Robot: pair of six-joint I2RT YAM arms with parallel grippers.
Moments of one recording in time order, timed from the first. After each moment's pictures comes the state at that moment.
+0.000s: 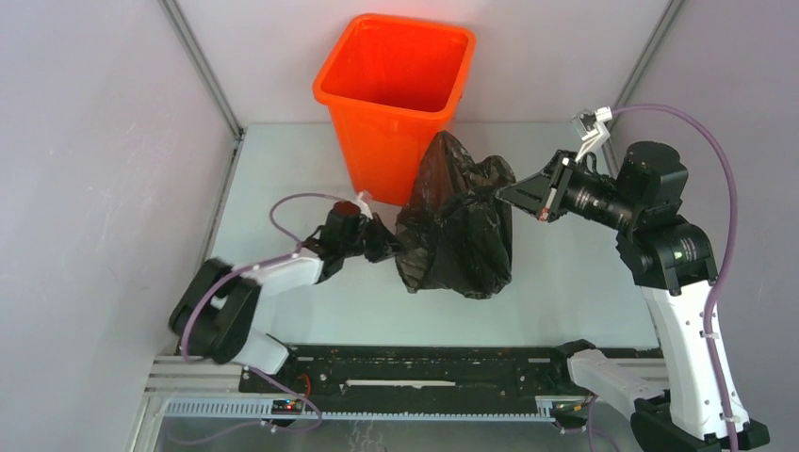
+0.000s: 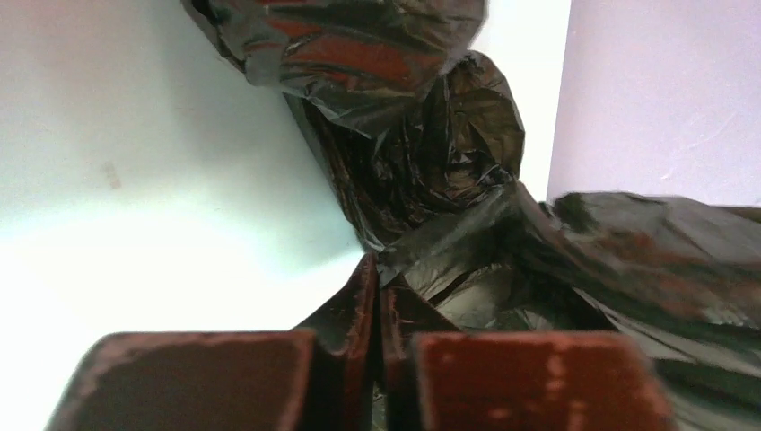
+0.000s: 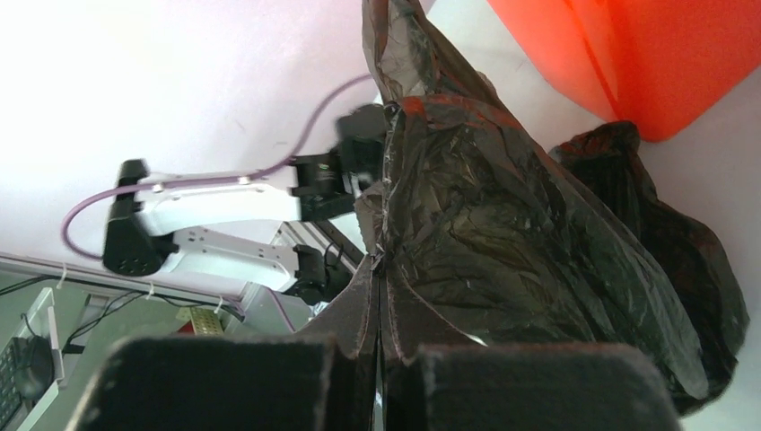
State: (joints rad) left arm -0.54 1.52 0.66 0.29 0.38 -0.98; right arm 0.26 0.98 1.51 -0.75 -0.65 0.56
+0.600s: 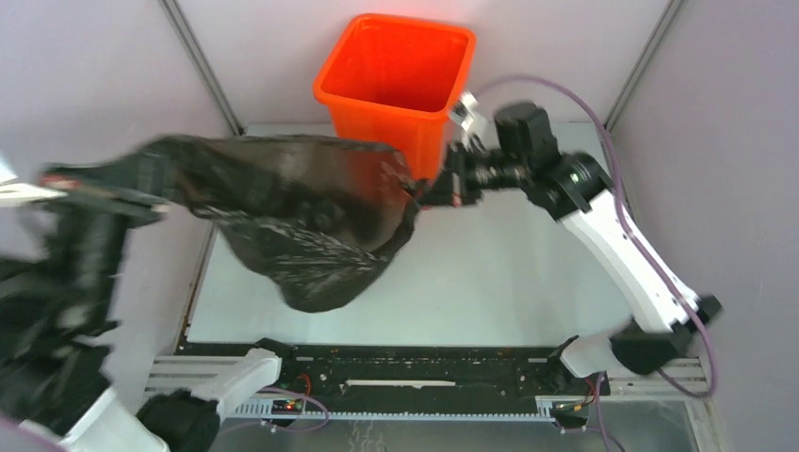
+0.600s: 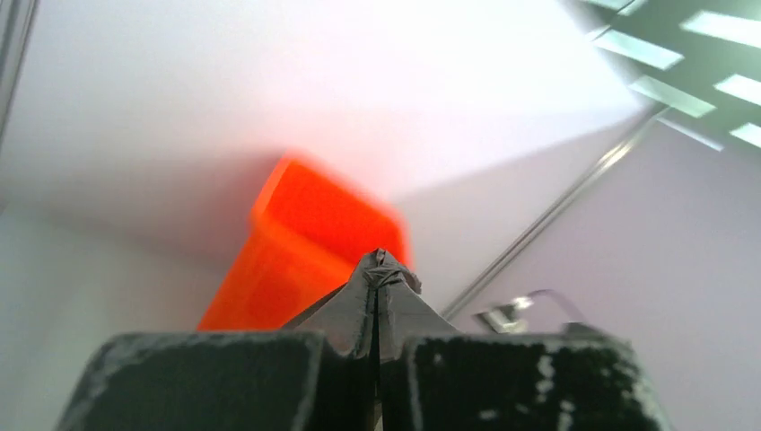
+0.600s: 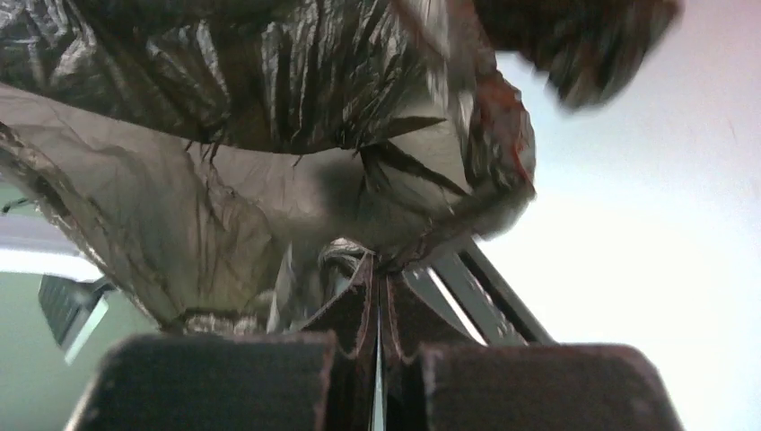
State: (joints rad) left arm -0.29 0.89 2.00 -0.94 -0.21 -0.62; right arm 0.61 1.30 1.60 -0.80 -0.57 0.58
